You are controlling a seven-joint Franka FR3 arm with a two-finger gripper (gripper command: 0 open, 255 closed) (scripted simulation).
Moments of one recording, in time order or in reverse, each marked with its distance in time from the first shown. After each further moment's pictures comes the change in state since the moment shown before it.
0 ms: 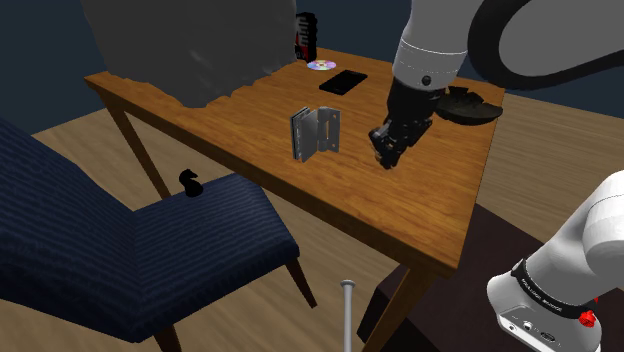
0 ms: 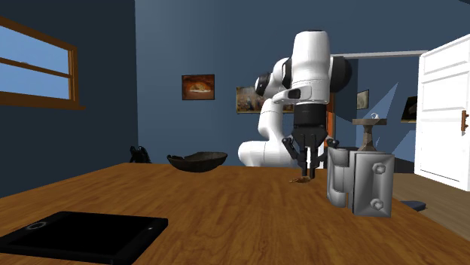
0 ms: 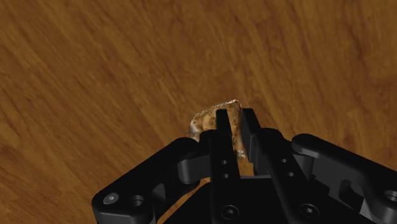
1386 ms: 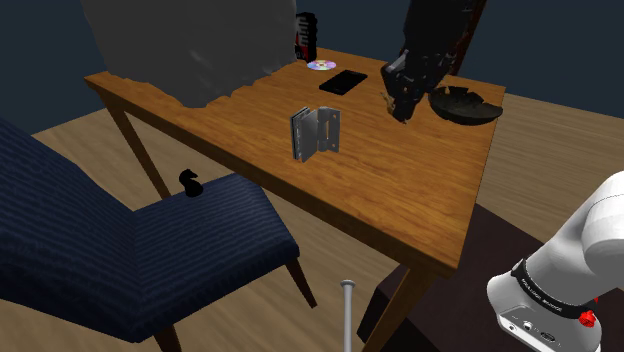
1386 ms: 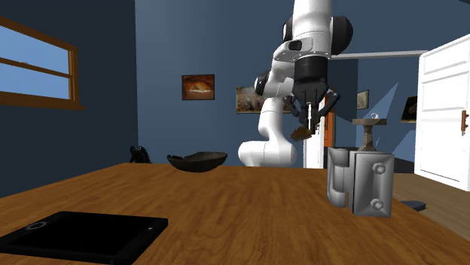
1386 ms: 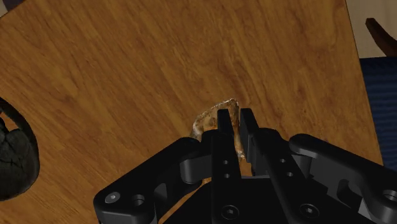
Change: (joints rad) arm -0.019 0.024 -0.036 0.288 -0.035 -0.269 0.009
